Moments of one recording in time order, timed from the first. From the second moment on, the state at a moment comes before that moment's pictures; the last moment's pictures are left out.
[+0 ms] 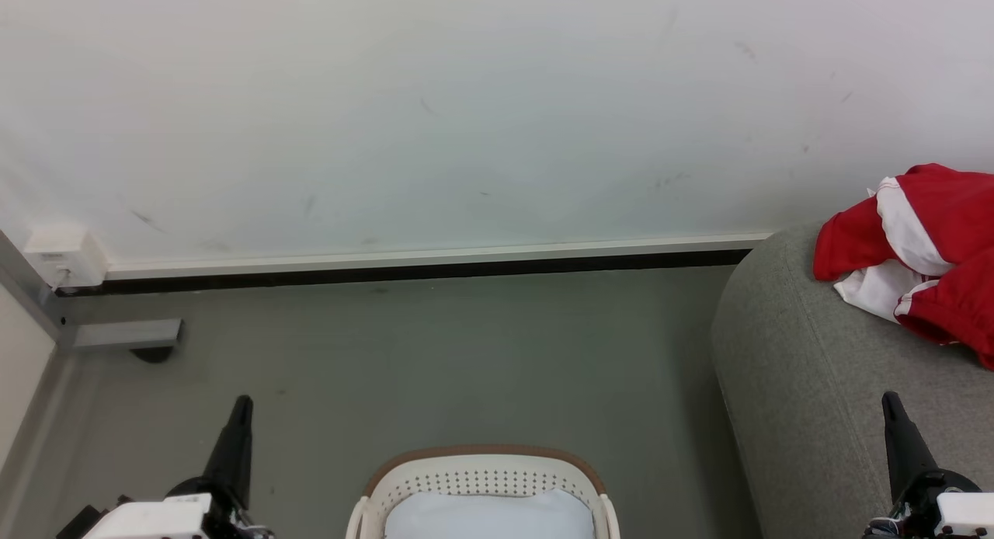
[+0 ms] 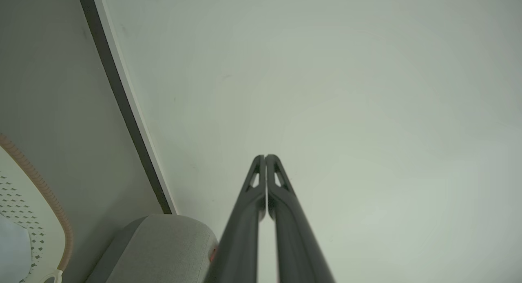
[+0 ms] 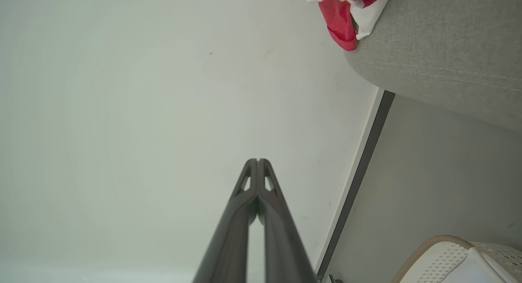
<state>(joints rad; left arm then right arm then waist) -0.11 0.05 0.11 0.25 -1.61 -0.13 0.11 -0.10 -0.05 -0.11 0.24 1.62 0.13 0.11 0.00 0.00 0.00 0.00</state>
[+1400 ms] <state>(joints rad) -0.11 0.05 0.11 0.25 -1.61 -0.13 0.11 -0.10 -0.05 -0.11 0.24 1.62 0.13 0.11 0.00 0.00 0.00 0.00</state>
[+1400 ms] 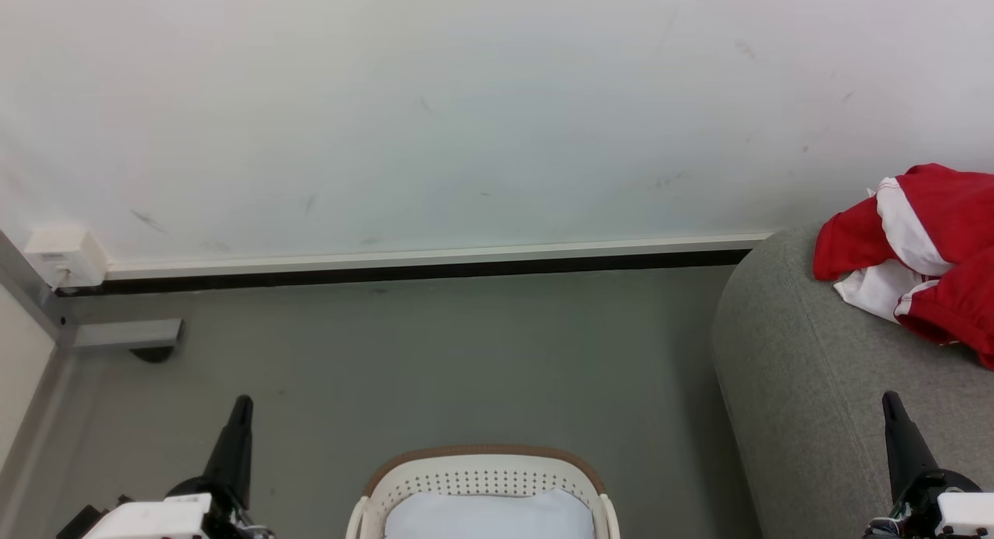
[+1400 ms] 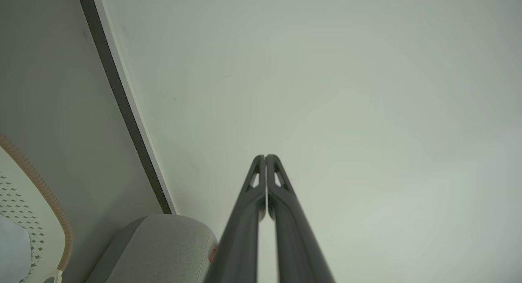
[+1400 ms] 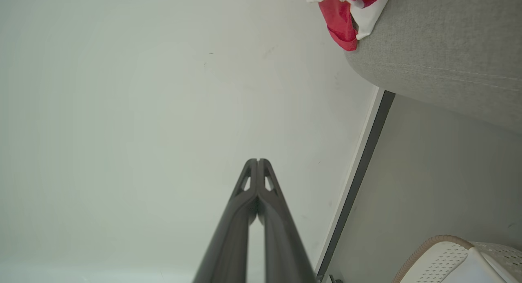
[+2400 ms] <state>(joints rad) -0.11 0.05 0.11 0.25 -1.61 -0.13 0.11 -0.10 -0.05 -0.11 0.24 1.62 0.13 0.11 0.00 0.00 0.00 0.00</state>
